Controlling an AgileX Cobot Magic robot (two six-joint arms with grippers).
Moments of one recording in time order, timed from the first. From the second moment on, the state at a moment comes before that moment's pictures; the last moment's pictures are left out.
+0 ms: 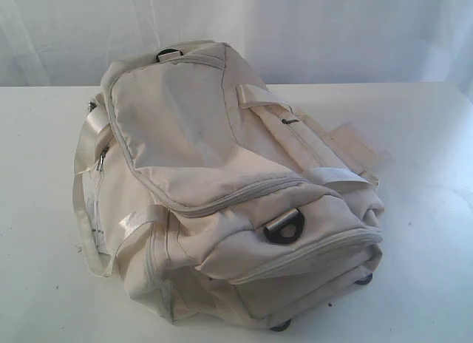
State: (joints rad) left arm 0.11 0.00 0.02 -0.12 0.43 0.12; right arm -0.06 0.01 -0.01 0.00 0.34 0.07
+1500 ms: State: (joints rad) left arm 0.11 0.00 0.02 -0.12 0.33 0.15; right arm -0.06 0.01 -0.01 0.00 0.03 0.08
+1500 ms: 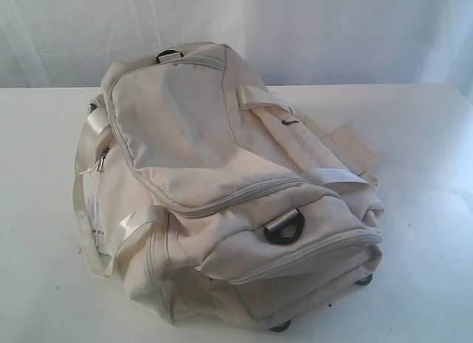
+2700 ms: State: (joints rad) left arm 0.11 0.42 -0.38 -0.11 -0.24 -0.07; right arm -0.06 0.04 -0.07 0.01 0.11 0.54
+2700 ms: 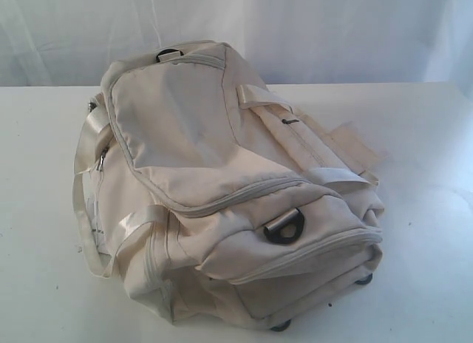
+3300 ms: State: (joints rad) left arm 0.10 1.81 -1.89 -0.45 1.32 0.67; right arm -0.05 0.61 -0.47 0.46 0.61 -0.09
